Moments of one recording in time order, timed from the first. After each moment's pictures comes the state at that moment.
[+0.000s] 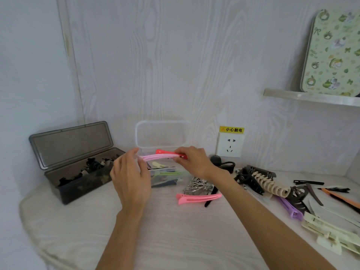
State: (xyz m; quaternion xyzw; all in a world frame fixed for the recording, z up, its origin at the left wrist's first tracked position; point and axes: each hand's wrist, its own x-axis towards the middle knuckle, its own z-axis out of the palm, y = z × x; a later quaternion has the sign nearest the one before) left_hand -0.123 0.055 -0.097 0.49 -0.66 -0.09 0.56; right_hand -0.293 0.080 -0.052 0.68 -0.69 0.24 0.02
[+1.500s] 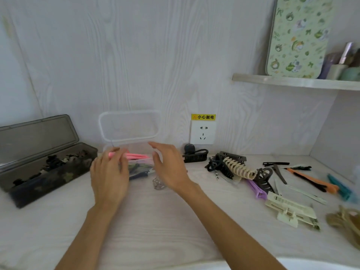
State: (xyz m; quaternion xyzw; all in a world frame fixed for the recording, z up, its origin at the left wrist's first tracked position) left_hand -0.139 0.051 -0.108 0.47 -0.76 -0.01 0.45; right_hand -0.271 0.123 -0.077 0.61 -0.68 0.41 0.03
